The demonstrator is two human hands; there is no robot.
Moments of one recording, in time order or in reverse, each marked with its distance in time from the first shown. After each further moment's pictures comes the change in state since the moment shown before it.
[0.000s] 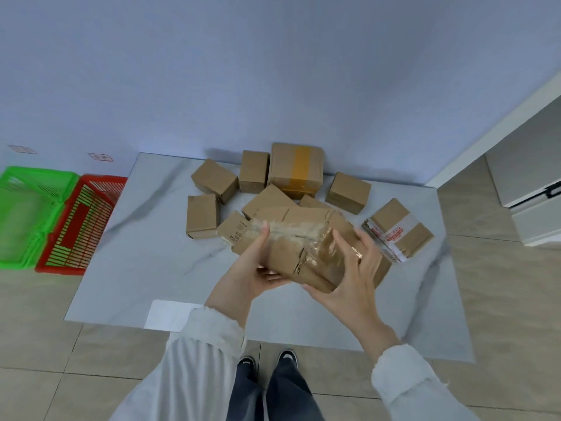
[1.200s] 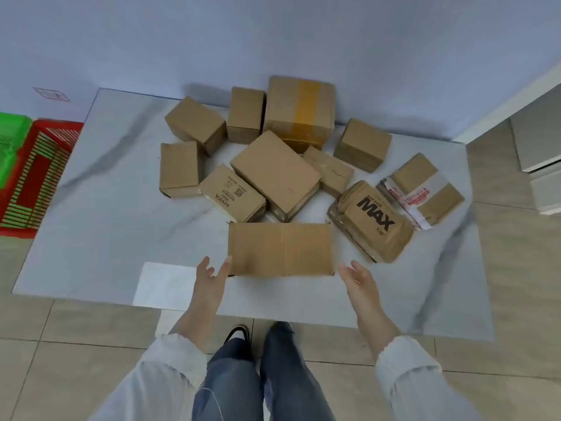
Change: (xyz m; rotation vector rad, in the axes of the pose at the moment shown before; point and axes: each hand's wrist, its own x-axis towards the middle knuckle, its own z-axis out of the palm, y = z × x) left_hand 0.126 -0.077 -0.146 0.590 0.454 0.206; right_hand -0.062 0.120 0.093 0.463 -0.338 1.175
